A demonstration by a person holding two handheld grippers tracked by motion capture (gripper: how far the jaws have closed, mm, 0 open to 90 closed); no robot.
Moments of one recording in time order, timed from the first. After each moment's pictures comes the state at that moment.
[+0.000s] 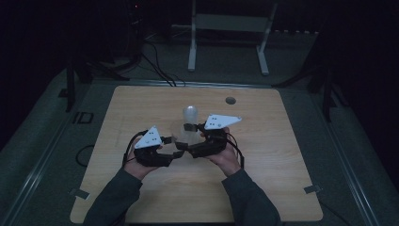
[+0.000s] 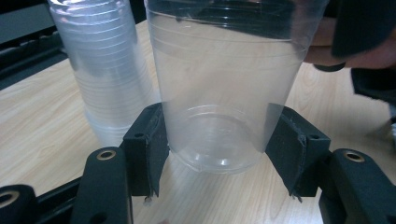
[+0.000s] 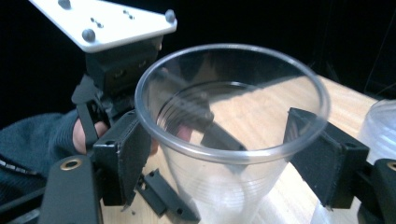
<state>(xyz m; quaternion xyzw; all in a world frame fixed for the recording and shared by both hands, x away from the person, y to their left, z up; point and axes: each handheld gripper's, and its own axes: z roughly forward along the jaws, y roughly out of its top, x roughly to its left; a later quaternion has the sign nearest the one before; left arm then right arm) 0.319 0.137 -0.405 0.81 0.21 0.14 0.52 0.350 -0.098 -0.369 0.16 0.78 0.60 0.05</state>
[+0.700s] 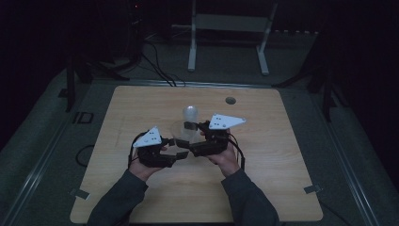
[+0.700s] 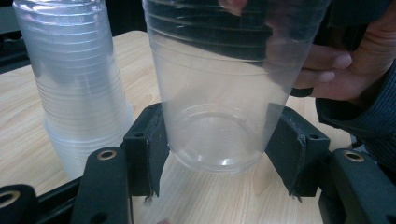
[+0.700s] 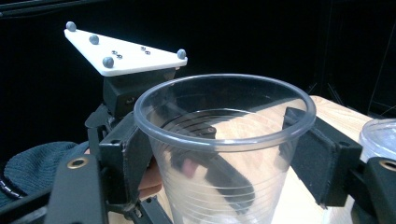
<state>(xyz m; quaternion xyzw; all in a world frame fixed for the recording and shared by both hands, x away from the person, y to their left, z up) 0.323 0.133 -0.414 0.79 0.21 0.09 0.57 0.350 -0.103 -0.371 0.15 0.75 0.64 0.04</state>
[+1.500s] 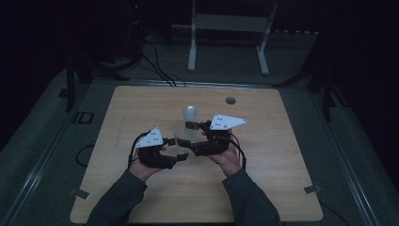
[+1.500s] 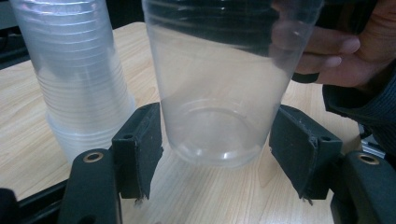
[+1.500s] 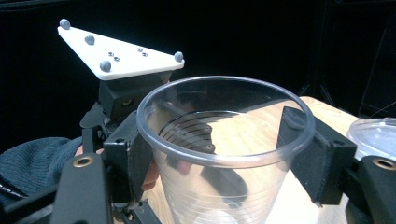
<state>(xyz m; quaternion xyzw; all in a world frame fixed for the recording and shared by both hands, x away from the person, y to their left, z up) 0.323 0.131 -0.415 0.80 0.22 0.10 0.56 0.349 -0.106 -0.370 0.15 0.75 0.64 0.06</state>
